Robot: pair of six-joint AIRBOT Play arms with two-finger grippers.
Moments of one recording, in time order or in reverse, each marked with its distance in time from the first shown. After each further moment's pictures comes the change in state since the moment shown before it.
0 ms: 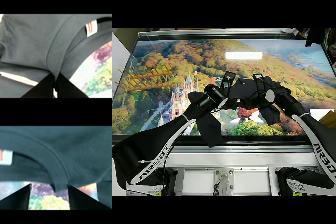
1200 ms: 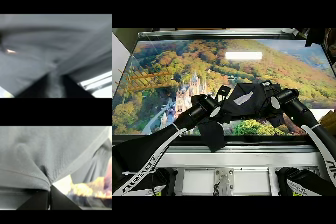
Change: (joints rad) left arm 0.000 0.137 -0.232 -0.130 -0.047 0.082; right arm 0.051 0.192 -0.074 -0.299 0.375 0.124
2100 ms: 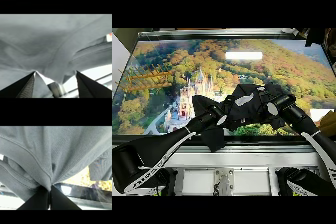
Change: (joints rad) left arm -0.069 -0.090 -0.056 -0.085 0.167 -0.048; right arm 0.078 0.047 -0.035 0.076 0.007 0.027
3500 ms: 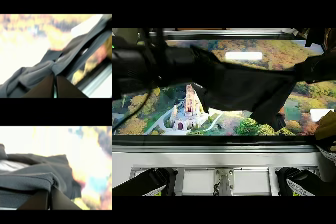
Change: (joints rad) left arm 0.074 0.396 0.720 -0.015 -0.398 0.254; right arm -0.130 0.055 0.952 0.008 0.515 -0.180
